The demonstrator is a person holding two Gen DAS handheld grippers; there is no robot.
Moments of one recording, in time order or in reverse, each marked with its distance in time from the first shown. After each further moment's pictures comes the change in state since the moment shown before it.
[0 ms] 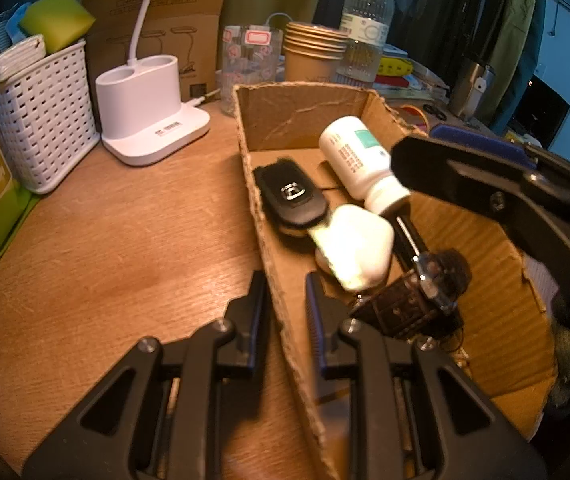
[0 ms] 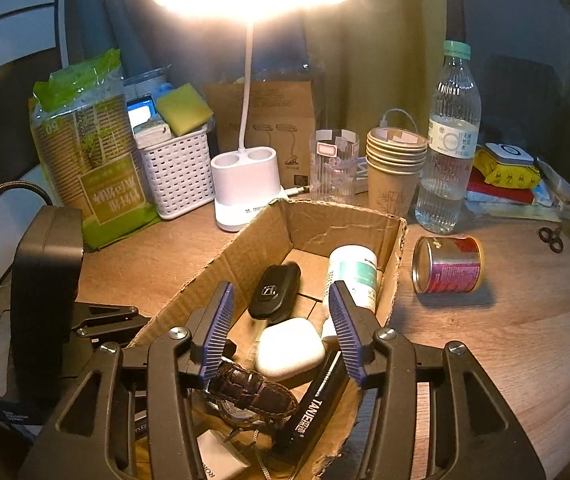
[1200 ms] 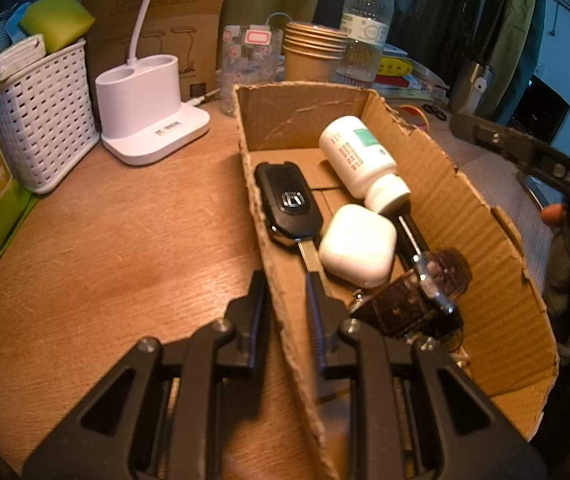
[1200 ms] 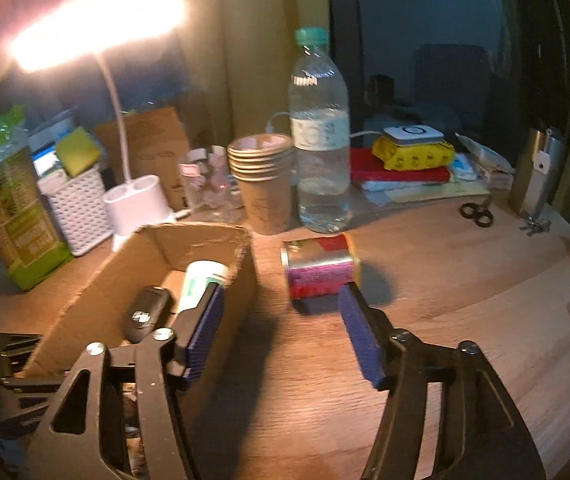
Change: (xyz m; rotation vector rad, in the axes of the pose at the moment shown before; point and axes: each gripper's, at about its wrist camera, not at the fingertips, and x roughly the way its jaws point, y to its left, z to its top) left arm 0.000 -0.001 0.001 0.000 0.001 0.000; right arm -0.005 -0.095 -0.009 0.156 -0.044 -0.222
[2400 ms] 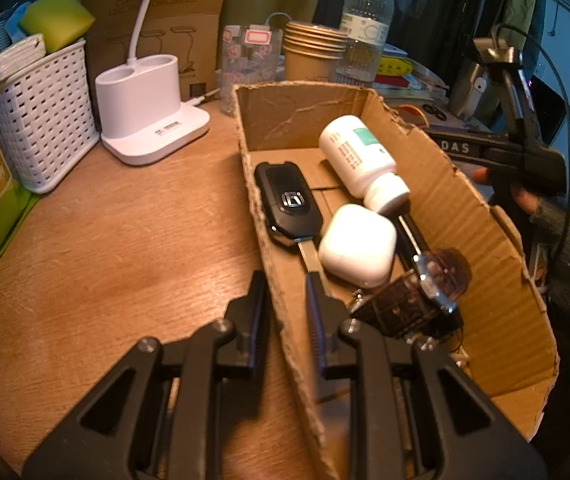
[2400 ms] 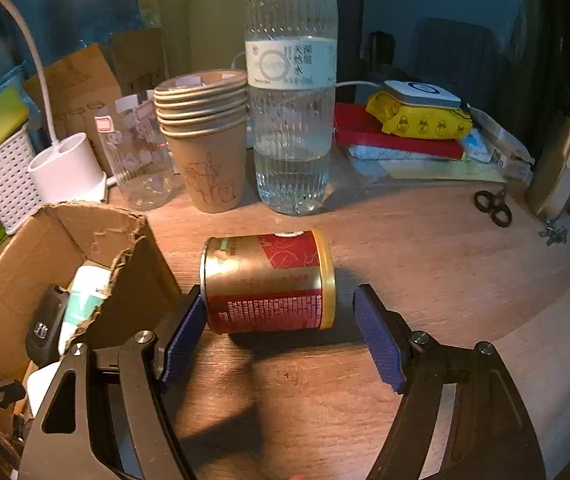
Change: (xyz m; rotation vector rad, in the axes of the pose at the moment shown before) left arm 0.000 0.000 0.000 0.000 0.001 0.000; right arm 0.092 -0.024 0.012 -0.061 0.168 -0.059
